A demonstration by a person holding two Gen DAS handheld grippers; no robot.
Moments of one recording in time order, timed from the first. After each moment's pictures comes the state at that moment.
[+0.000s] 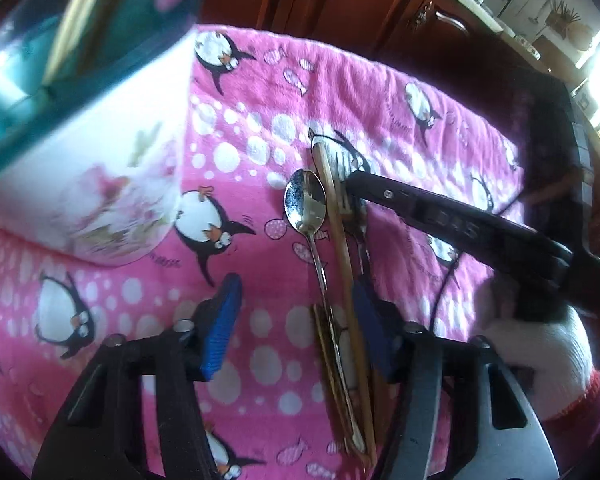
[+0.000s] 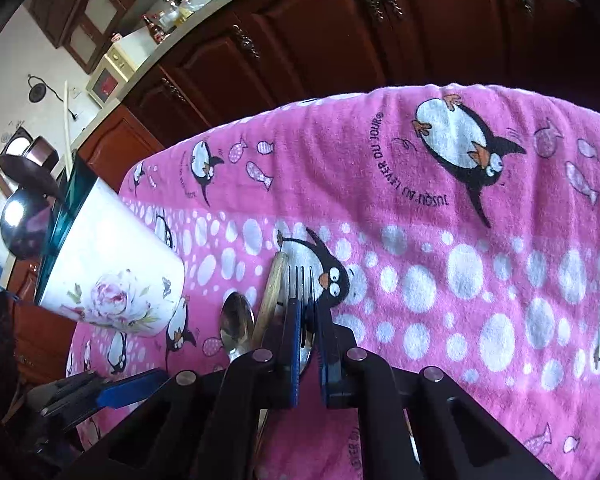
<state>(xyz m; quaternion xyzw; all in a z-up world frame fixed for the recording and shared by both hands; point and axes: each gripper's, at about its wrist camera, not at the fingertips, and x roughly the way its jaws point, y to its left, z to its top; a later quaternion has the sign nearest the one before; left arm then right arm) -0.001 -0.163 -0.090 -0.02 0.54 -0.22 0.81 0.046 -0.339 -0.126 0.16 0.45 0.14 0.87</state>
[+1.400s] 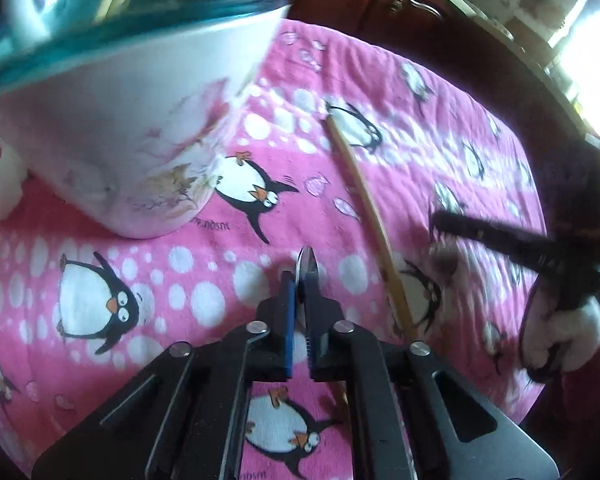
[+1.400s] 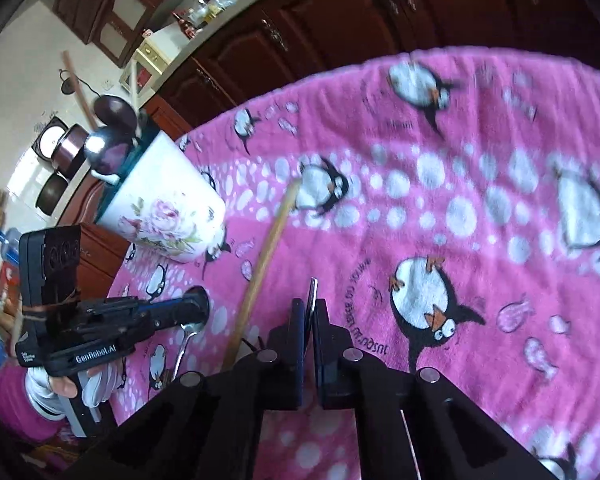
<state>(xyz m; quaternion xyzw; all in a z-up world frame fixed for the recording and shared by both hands) -0.013 -0.116 -0.093 0.00 0.53 -0.28 0.80 -0.029 -0.364 -0.120 0.17 0.44 0.20 0.86</state>
